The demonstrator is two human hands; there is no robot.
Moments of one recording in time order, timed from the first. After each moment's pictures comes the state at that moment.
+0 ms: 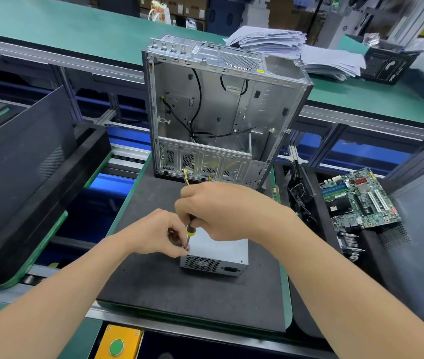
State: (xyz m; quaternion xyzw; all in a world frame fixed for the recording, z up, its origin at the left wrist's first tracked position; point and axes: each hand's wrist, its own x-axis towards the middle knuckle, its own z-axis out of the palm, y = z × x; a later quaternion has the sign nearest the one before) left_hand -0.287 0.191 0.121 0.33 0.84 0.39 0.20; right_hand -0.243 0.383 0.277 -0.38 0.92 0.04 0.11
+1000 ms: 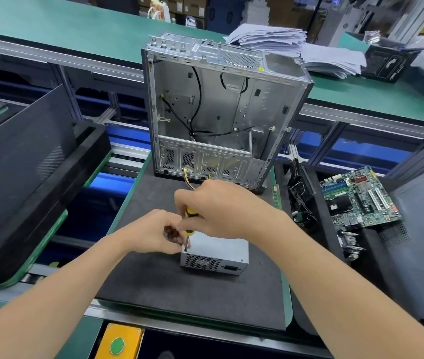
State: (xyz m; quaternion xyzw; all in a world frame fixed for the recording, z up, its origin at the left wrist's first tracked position) left_hand -0.286 0.187 0.124 0.32 0.82 0.42 0.23; right_hand -0.246 0.385 0.257 -0.35 0.94 -0.02 0.04
